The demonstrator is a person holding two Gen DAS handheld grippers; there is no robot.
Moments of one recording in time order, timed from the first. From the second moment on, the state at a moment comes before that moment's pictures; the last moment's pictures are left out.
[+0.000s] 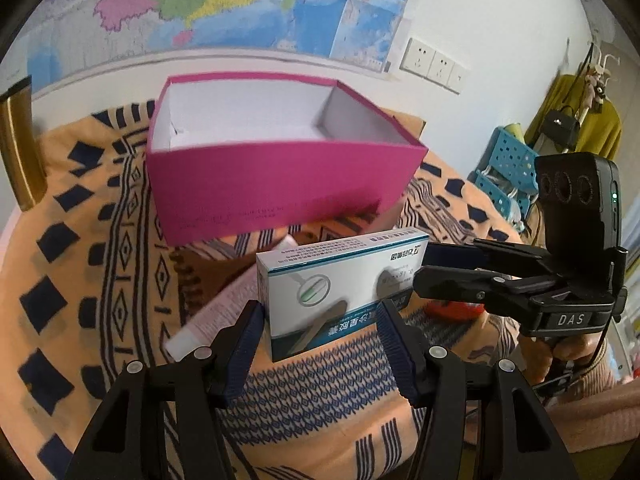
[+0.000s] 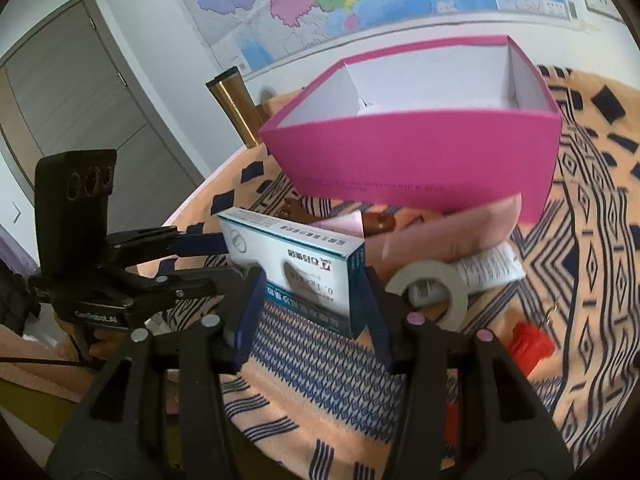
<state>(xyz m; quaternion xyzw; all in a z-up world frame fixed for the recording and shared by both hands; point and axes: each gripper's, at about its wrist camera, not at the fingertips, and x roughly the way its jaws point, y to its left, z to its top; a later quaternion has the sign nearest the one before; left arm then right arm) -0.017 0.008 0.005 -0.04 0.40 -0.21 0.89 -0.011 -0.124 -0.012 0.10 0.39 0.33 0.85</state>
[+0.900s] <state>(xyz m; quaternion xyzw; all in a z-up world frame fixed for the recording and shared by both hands) 0.026 0.020 0.056 -0.03 0.34 -0.17 0.92 0.046 -0.115 0.050 0.09 0.33 0.34 0.88</state>
